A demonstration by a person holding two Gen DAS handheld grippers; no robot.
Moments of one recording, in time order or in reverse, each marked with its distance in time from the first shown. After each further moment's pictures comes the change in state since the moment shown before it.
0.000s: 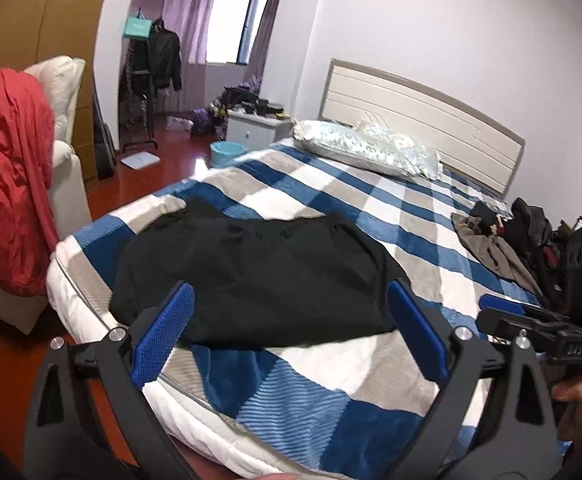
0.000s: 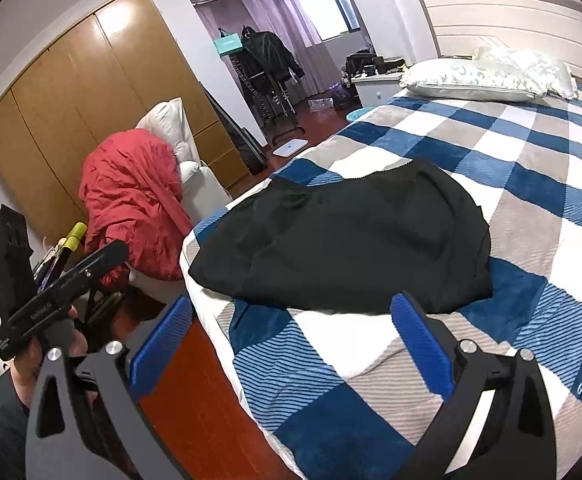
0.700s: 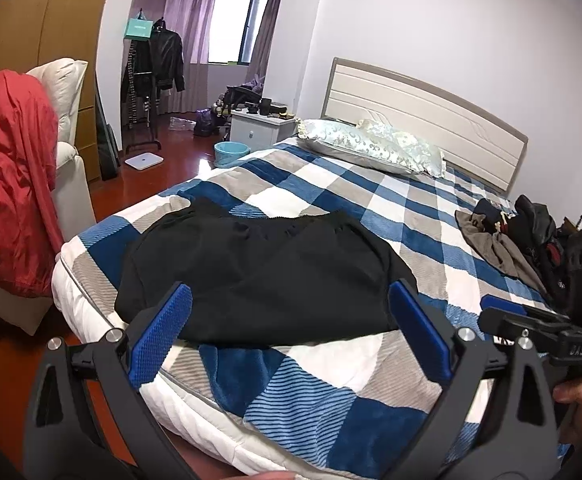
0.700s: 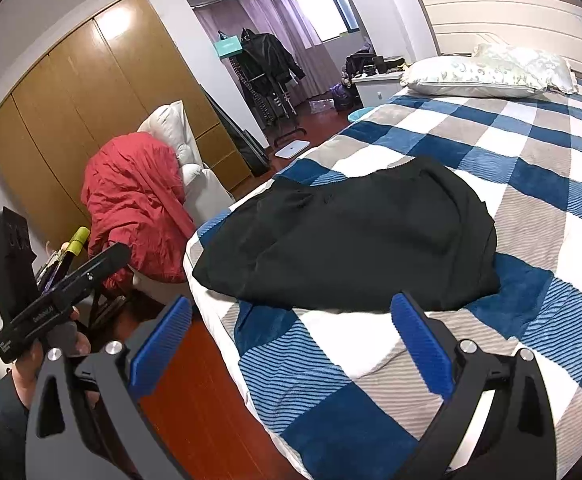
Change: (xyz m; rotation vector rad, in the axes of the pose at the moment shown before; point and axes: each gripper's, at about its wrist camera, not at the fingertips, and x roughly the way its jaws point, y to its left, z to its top) left arm 0.000 0.004 0.000 0.009 0.018 0.003; right arm 0.003 0.006 -0.007 0.020 -0.010 0.009
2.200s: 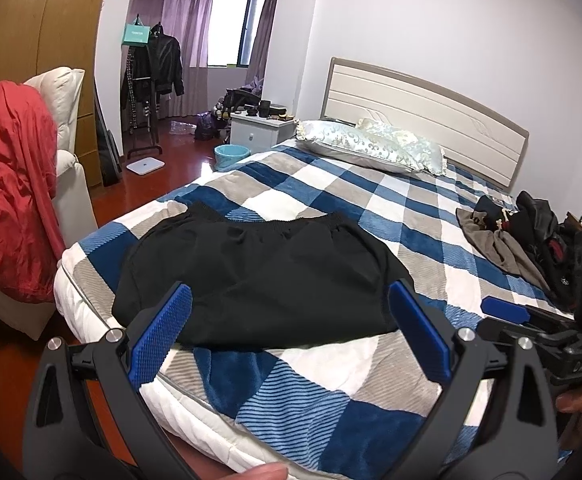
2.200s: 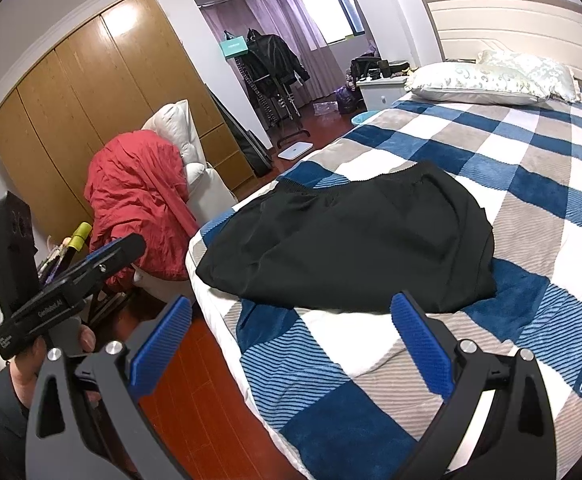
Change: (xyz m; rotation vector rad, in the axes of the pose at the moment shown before) left arm 0.000 -0.016 0.006 0.014 0.001 0.015; right arm -0.011 0.004 0.002 -0.015 -0.005 0.007
